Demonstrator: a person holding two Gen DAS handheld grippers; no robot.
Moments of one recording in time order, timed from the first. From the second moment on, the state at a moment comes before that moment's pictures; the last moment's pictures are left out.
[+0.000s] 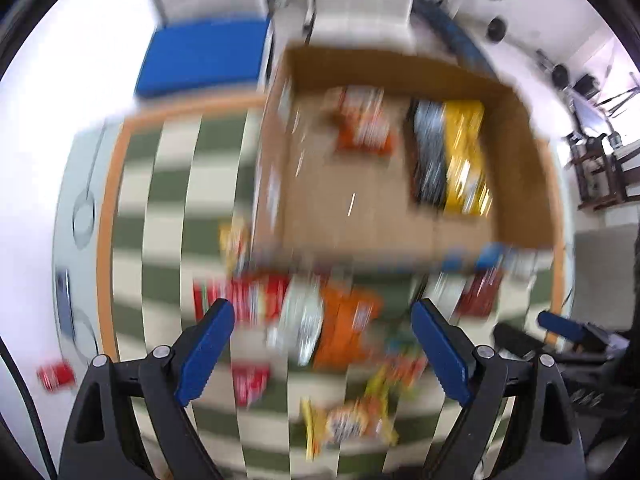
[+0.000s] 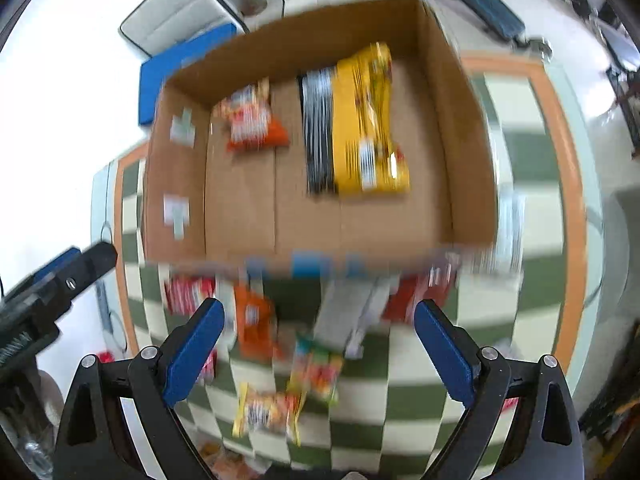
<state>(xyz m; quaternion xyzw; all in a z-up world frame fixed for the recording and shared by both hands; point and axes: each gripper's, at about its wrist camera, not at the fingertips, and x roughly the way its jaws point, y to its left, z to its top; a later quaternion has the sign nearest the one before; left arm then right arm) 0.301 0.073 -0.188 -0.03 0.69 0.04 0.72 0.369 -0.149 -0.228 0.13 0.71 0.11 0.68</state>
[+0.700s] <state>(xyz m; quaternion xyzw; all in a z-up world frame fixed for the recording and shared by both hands) 0.181 0.035 -0.374 -0.07 0.84 -0.01 0.53 0.219 -0.167 -0.332 0.16 0.78 0.05 0.60</state>
